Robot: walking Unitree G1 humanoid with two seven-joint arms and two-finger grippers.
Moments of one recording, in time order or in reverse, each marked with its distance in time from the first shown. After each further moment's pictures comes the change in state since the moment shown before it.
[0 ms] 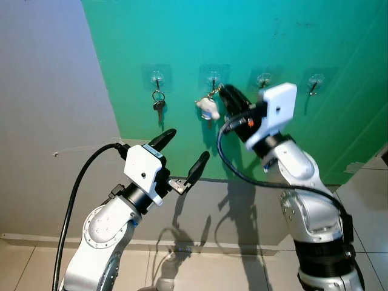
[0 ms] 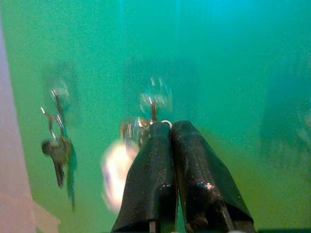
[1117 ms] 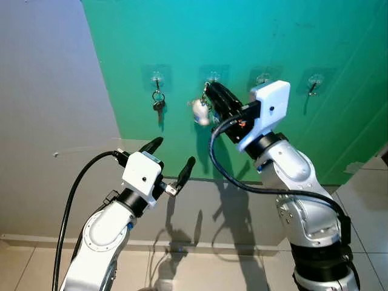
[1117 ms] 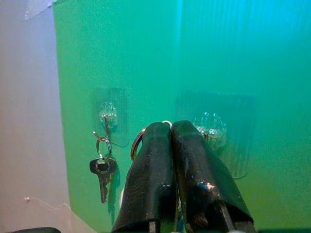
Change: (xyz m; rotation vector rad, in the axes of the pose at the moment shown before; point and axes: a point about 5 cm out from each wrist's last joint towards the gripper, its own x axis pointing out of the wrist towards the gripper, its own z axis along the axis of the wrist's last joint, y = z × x) left arm -0.009 0.010 -0.023 0.089 0.120 0.110; right arm 0.006 0.021 0.018 0.027 -0.049 0.107
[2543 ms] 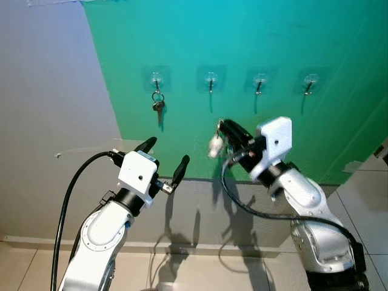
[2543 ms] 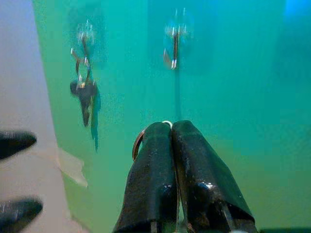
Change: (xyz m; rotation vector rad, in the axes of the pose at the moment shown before) left arm -0.002 0.006 -0.004 0.007 0.019 0.048; right arm -0.038 -0.011 -0.034 -0.027 0.152 -0.044
